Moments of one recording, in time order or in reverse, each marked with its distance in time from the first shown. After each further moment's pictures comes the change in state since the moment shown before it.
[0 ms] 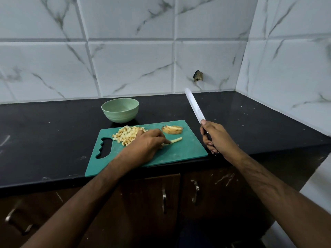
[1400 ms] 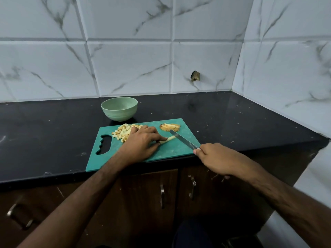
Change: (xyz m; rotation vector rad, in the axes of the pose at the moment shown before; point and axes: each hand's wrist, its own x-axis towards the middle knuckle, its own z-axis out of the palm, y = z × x) left_hand -0.006 0.004 -0.008 0.005 -0.056 -0.141; right_hand -0.071 -0.049 0.009 -0.921 -0.339 0.194
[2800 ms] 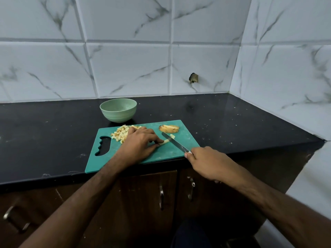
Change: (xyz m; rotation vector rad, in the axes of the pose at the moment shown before) left_hand -0.004 -0.002 0.000 -0.026 0.101 0.005; right_hand 0.000 -0.019 0.015 -0.075 0.081 -0.013
